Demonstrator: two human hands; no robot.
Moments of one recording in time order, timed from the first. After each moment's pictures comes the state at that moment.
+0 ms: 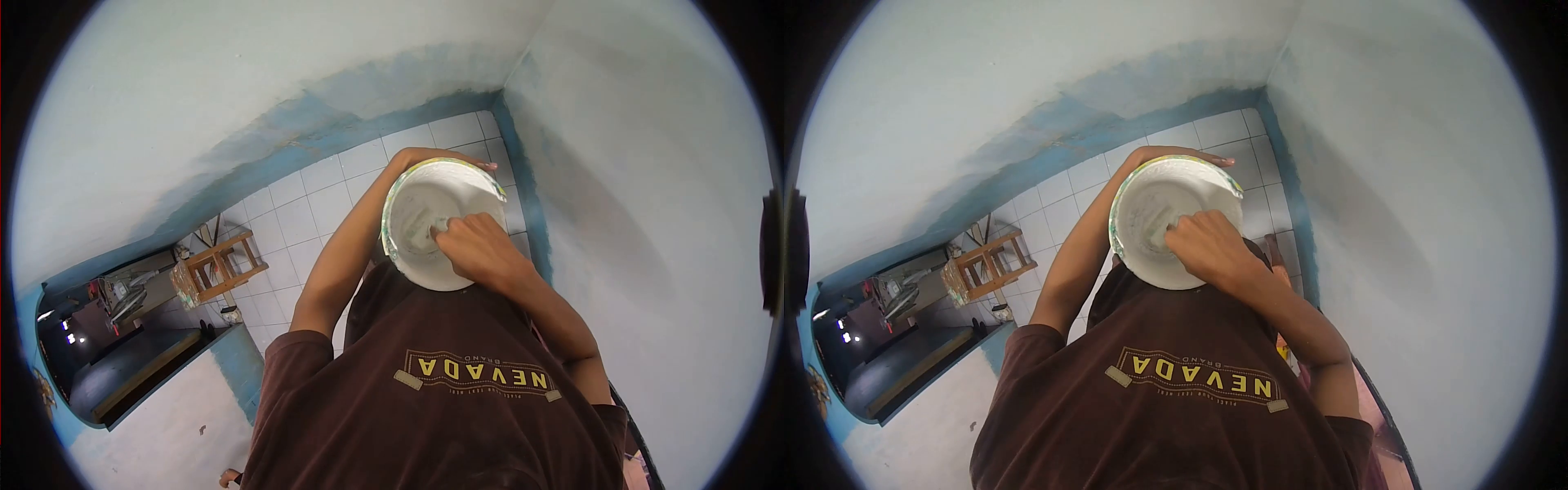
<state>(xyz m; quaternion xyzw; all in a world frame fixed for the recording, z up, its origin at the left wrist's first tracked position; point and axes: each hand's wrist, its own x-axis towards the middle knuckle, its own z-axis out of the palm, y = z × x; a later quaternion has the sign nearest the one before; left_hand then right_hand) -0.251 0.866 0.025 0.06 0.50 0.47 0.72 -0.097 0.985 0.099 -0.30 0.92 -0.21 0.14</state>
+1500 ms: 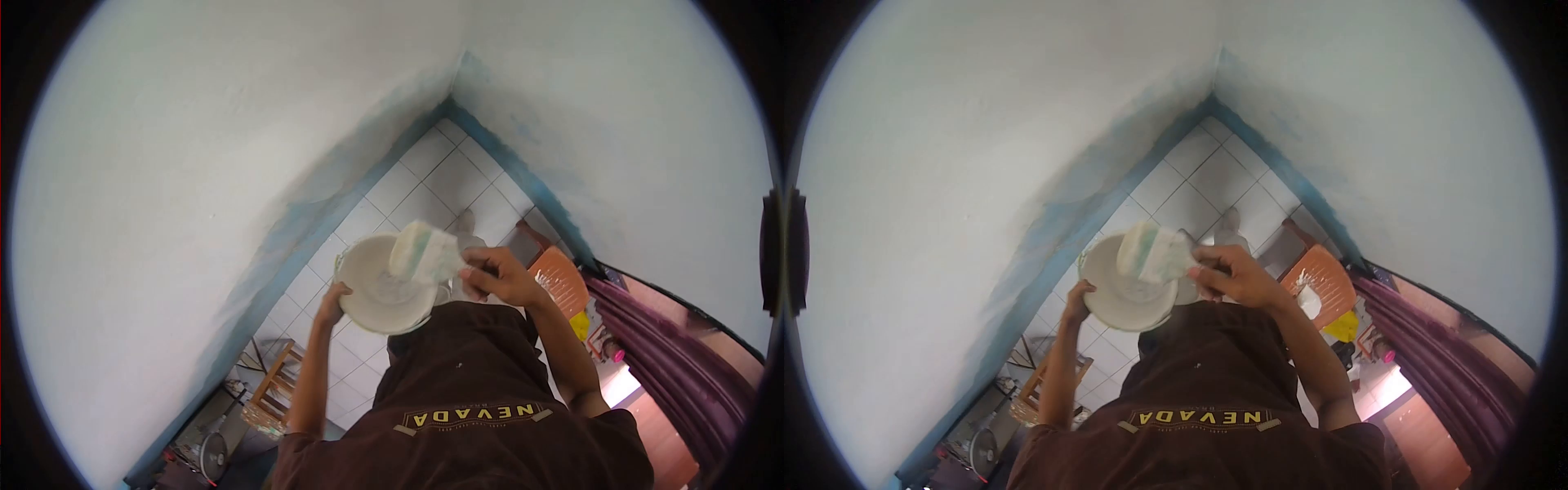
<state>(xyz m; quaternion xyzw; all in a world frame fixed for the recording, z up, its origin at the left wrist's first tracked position) -0.267 0.510 -0.111 -0.15 0.59 0.63 0.48 -0.141 0.915 0.074 0.13 0.55 -0.80 0.19</state>
